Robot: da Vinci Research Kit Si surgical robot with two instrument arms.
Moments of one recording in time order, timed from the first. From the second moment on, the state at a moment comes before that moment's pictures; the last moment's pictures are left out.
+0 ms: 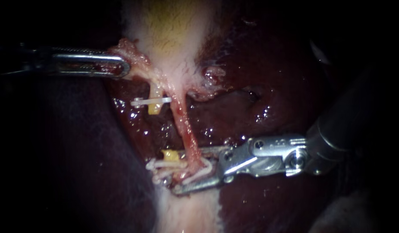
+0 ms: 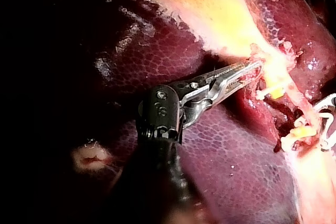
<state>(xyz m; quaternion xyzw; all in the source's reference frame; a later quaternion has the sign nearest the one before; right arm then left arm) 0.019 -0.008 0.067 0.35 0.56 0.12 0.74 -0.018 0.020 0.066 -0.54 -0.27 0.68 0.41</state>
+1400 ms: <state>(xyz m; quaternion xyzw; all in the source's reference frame) 0.017 -0.006 0.065 0.41 0.53 0.17 0.72 -0.018 0.020 0.067 -0.54 -0.27 0.68 0.41</state>
